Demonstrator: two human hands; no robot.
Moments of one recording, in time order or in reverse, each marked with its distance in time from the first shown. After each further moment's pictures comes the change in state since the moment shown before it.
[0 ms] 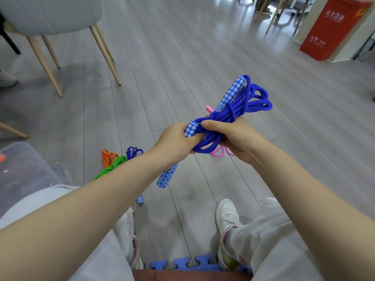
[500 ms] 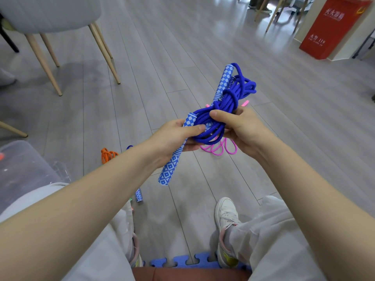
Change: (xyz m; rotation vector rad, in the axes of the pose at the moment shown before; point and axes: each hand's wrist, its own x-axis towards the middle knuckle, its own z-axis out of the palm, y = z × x) left_hand 0.002 0.004 -0.008 -0.405 -0.189 -0.119; right_hand 0.000 -0.009 -0.013 0.053 -0.011 -0.061
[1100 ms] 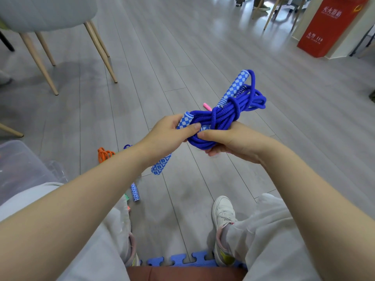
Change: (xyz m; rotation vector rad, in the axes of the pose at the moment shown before) left_hand -0.003 -0.002 -0.003 0.313 0.024 0.244; right_hand -0.020 0.001 -0.002 -0.383 -0.287 0.056
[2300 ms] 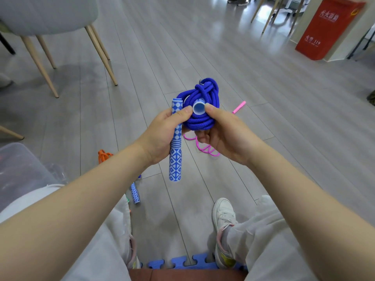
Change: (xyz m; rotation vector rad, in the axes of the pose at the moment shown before) left_hand 0.005 0.007 -0.002 -0.534 -0.057 0.119; right_hand 0.016 -0.006 0.016 0.527 -0.008 -0.169
